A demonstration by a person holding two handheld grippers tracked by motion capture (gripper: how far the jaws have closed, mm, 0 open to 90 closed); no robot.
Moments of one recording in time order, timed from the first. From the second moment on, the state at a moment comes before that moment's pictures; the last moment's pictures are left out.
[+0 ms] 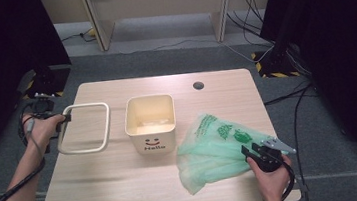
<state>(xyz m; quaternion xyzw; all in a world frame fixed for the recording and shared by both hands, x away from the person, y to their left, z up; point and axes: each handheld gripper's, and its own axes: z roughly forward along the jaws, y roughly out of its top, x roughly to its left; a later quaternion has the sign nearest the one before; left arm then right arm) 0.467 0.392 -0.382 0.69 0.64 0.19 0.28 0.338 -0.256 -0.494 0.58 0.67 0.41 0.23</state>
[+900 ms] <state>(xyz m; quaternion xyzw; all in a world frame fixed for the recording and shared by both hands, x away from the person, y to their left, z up) 0.463 0.402 -0.393 0.68 0.65 0.19 0.27 0.338 -0.256 -0.494 0.58 0.67 0.41 0.23</state>
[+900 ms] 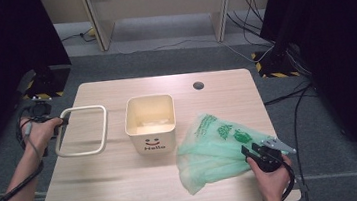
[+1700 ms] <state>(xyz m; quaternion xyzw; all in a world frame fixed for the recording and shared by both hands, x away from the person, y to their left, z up) 0.454 0.409 -0.418 0.68 0.66 0.18 0.26 0.338 -0.257 -0.495 0.58 0.67 0.41 0.23</state>
